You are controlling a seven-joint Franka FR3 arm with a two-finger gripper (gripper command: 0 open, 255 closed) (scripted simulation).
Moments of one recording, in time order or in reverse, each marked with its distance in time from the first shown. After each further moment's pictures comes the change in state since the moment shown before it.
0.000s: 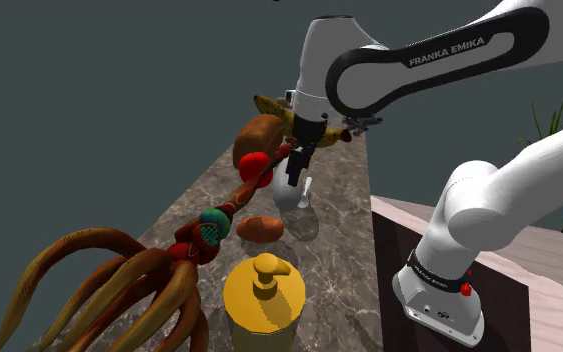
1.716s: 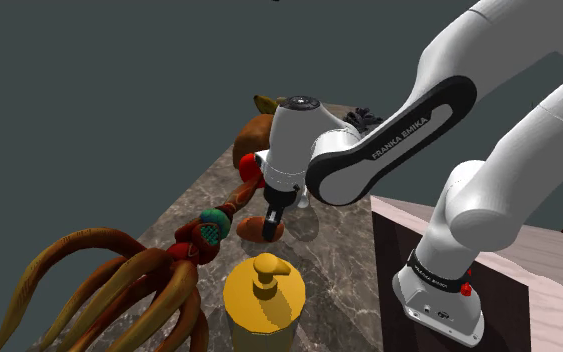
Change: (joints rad) arm 0.032 0.317 0.217 -0.090 -0.064 0.453 0.119
